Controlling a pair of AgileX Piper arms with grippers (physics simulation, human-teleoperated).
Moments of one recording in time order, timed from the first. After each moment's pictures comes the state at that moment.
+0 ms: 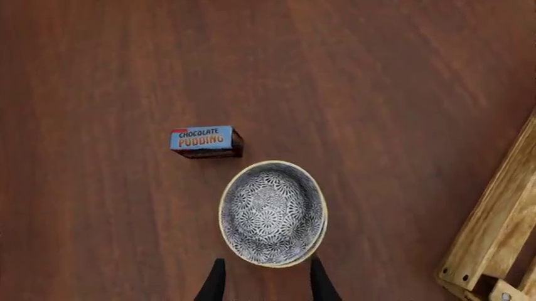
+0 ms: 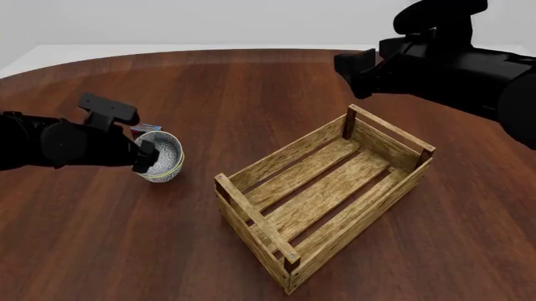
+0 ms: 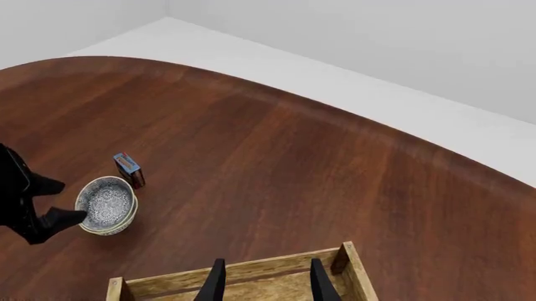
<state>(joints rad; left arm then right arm) -0.12 1.52 -0.79 0.14 0.19 0.45 1.19 -0.92 0.03 -0.09</state>
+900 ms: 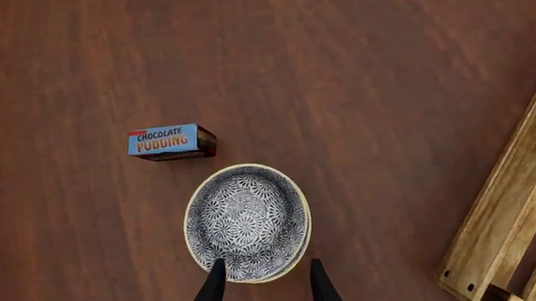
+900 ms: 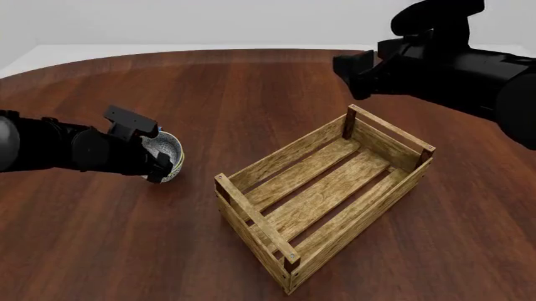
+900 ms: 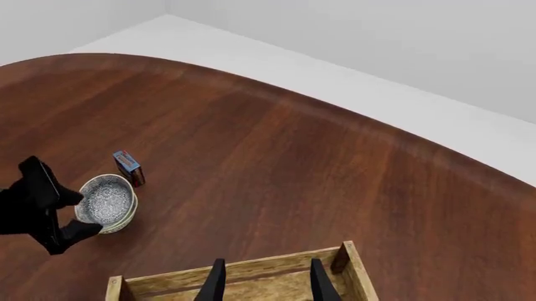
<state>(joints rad) -0.16 1.64 -0.82 0.13 0.21 0.45 1.20 -0.92 0.04 -0.09</state>
